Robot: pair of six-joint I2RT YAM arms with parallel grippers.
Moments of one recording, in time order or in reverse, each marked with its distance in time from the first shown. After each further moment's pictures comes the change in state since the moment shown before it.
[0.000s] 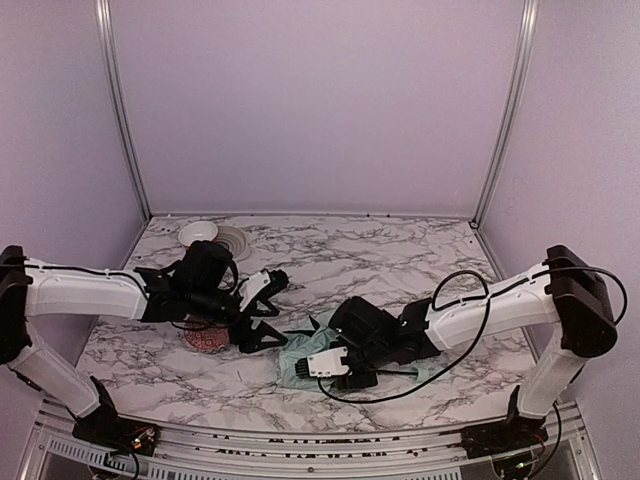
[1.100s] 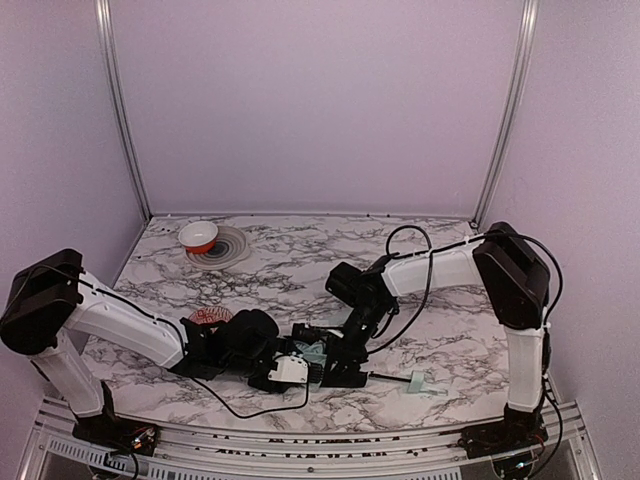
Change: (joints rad) left arm -0.344 0.177 -0.108 0.249 -0.542 0.589; right arm -0.279 0.375 0.432 -0.536 -0.813 0.153
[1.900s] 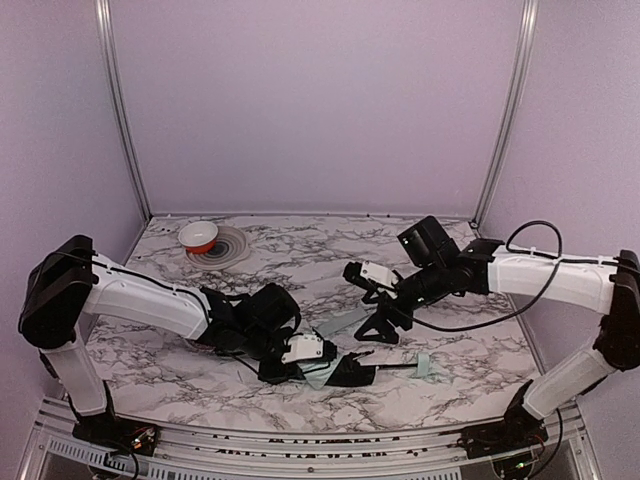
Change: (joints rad) left arm 0.066 0.103 0.260 -0.380 0.221 -0.243; right arm -0.122 -0.592 -0.308 0.279 0.314 0.117
